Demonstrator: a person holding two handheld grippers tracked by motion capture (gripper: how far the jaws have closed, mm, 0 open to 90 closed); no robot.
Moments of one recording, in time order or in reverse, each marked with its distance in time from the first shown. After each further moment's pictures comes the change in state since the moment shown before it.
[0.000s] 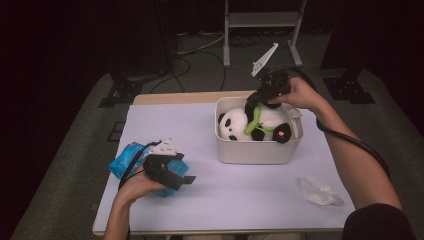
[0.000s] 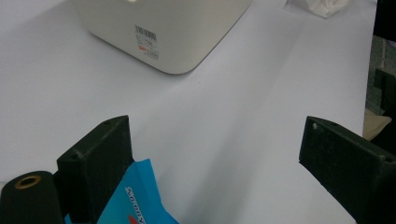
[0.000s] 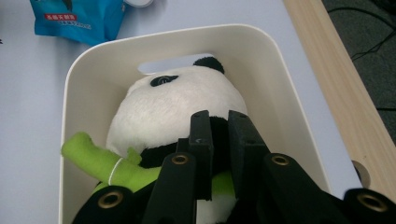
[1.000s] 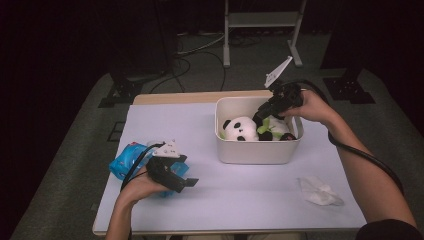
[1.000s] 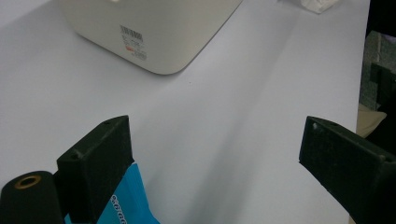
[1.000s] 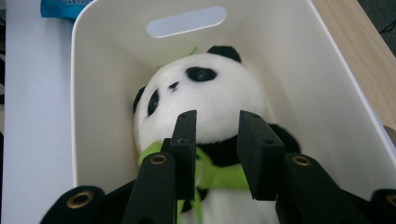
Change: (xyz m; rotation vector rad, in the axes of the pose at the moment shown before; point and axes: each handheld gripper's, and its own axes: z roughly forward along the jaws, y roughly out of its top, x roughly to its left) left arm -0.007 0.003 0.006 0.011 -0.016 0.018; right arm 0.011 -0.047 0.001 -0.005 0.023 0.077
